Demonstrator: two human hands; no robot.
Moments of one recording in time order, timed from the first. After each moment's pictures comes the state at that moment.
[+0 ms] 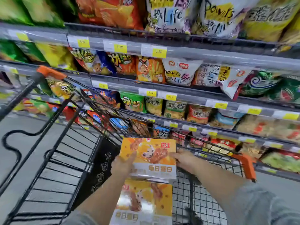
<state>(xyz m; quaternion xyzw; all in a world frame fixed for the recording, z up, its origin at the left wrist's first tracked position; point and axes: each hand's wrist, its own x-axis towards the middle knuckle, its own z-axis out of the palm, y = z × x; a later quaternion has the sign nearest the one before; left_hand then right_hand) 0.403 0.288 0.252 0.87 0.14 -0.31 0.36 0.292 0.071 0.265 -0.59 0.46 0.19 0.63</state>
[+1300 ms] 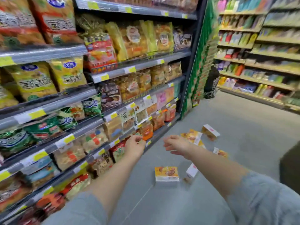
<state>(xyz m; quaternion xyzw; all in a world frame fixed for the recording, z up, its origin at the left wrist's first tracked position) -0.171 -0.107 0.449 0.66 -0.52 -0.40 0.37 -0.351 -0.093 0.479 -0.48 0.67 -0.25 0.52</state>
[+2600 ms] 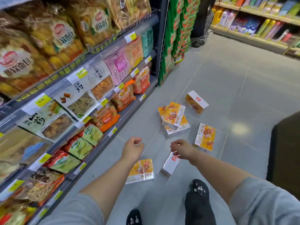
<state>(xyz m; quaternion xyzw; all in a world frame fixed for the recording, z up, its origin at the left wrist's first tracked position) -0.472 -0.431 0.223 0.68 -0.50 -0.50 0.19 -0.677 -0.382 0.237 -0.28 0.74 -0.21 0.57</state>
